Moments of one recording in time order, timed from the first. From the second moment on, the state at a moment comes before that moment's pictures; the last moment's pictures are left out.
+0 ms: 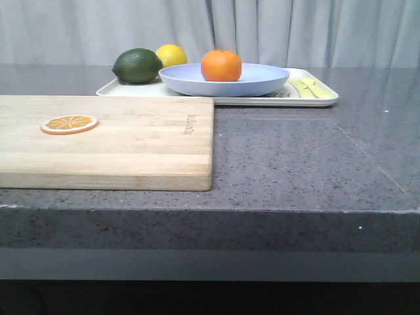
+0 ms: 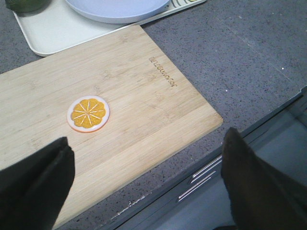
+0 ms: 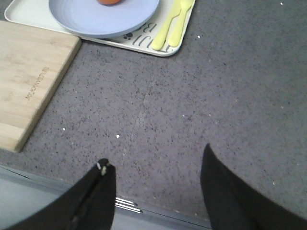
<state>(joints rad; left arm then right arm) -0.62 0.78 -0.94 -0.02 0.86 0.00 0.03 0.76 -1.15 0.18 1.13 -0.12</state>
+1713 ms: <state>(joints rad) -0.62 0.78 -0.94 -0.02 0.86 0.00 0.05 0.30 -0.77 0.08 1.16 -0.03</state>
